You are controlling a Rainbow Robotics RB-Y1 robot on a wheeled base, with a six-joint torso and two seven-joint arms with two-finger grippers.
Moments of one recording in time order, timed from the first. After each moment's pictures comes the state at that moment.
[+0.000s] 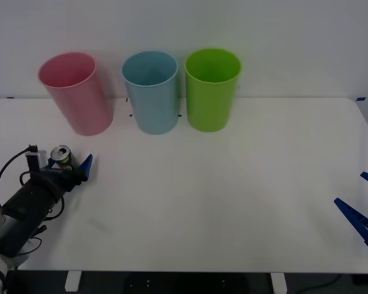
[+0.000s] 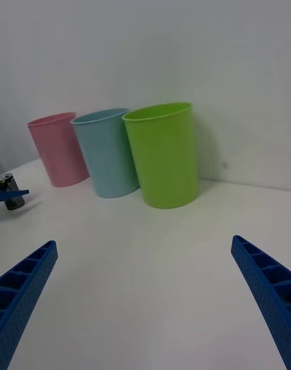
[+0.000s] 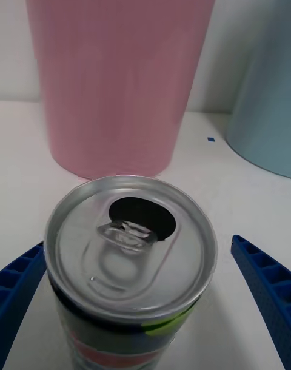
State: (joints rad) right arm 0.35 -0.40 -0.52 -1.66 0.96 -1.22 0.00; left arm -0.23 0.29 0.31 -0.97 -1.13 -0.55 -0.22
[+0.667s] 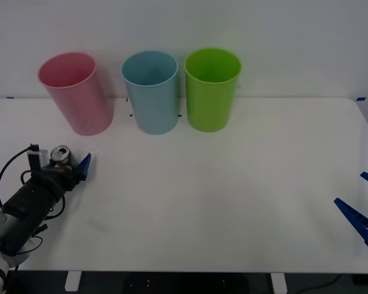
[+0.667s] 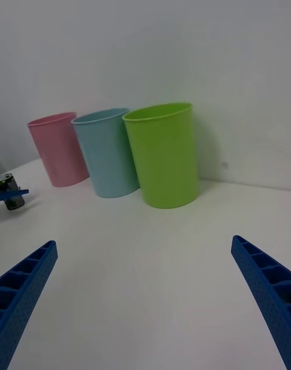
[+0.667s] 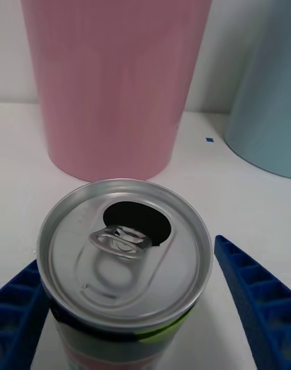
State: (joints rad) right arm 0.35 -0.40 -0.52 -1.66 0.96 -1.22 0.00; left arm -0.23 0.29 0.30 -0.97 -1.13 -0.55 -0.22
